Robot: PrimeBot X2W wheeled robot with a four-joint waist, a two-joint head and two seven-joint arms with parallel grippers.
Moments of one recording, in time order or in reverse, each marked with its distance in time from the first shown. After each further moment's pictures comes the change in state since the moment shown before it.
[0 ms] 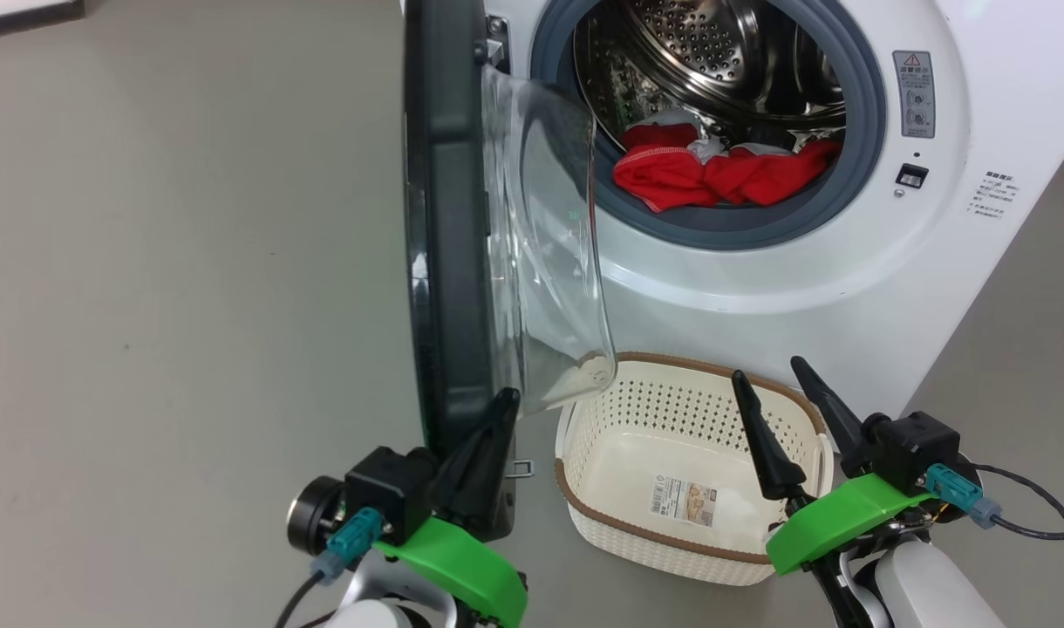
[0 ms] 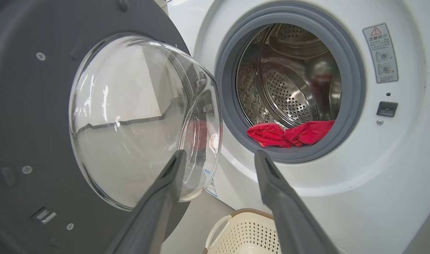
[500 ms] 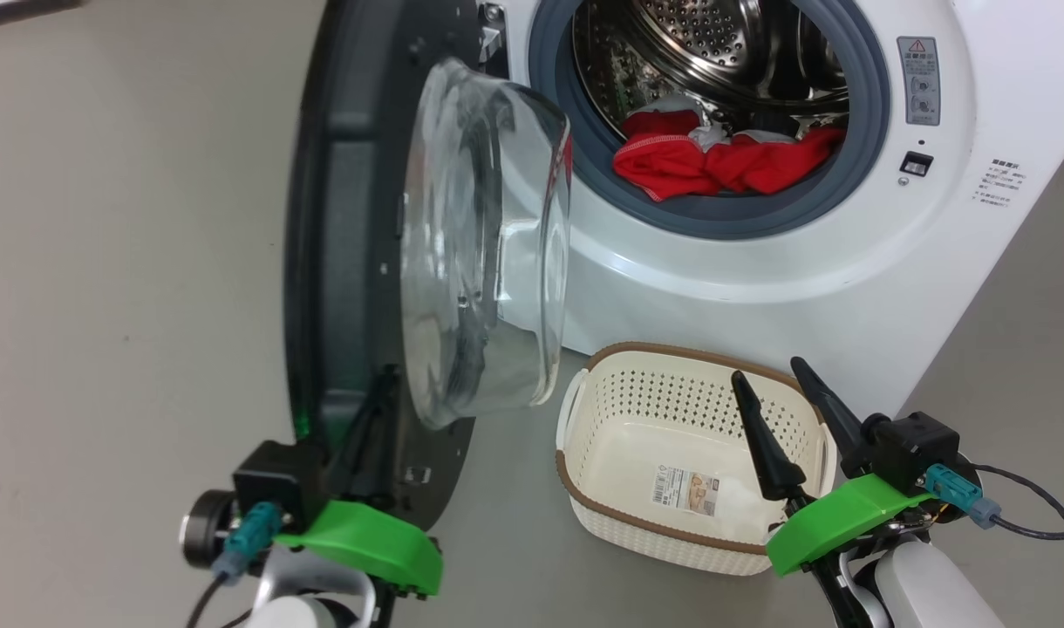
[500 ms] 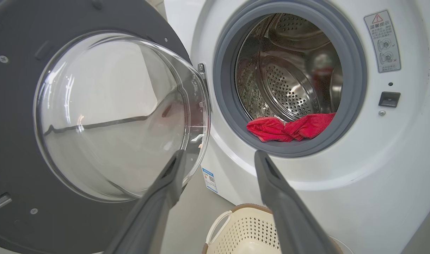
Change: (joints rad) left arm 0.031 0.061 0.114 -0.063 -0.002 0.120 0.016; right arm 0.000 0.000 0.000 0.002 0.000 0.000 0.000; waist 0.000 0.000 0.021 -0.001
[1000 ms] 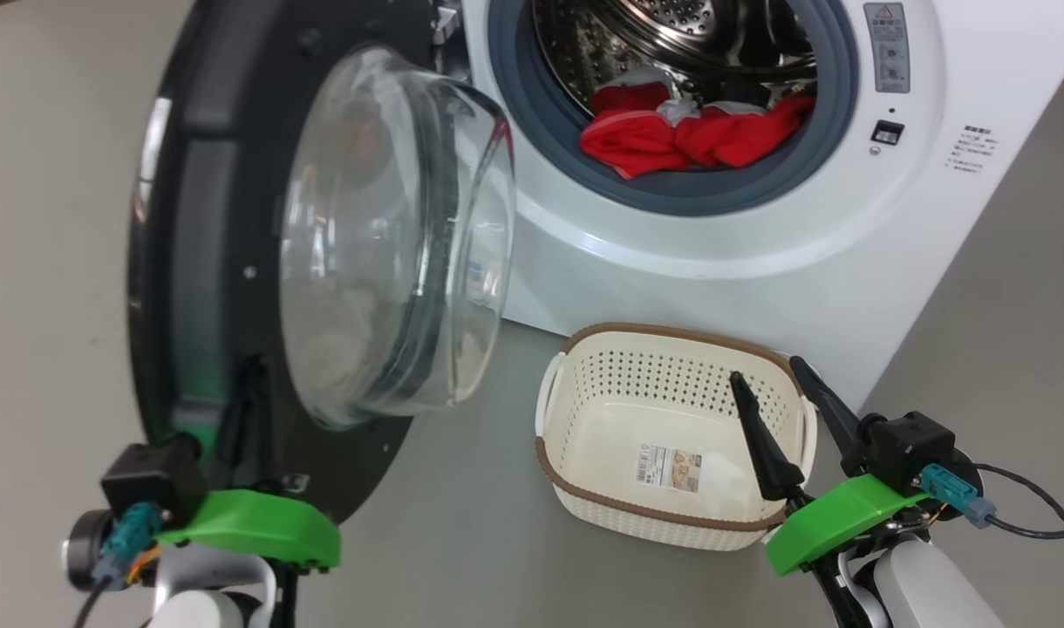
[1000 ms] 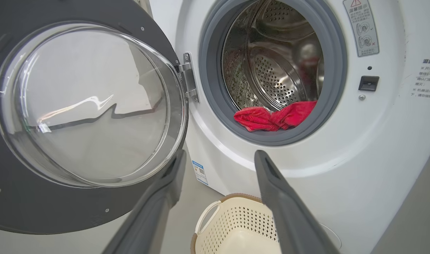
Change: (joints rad) left arm 0.026 0.068 0.145 0.001 -0.037 0.060 -0.037; right arm -0.002 0.000 -0.001 0.002 -0.028 0.000 0.000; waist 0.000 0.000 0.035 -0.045
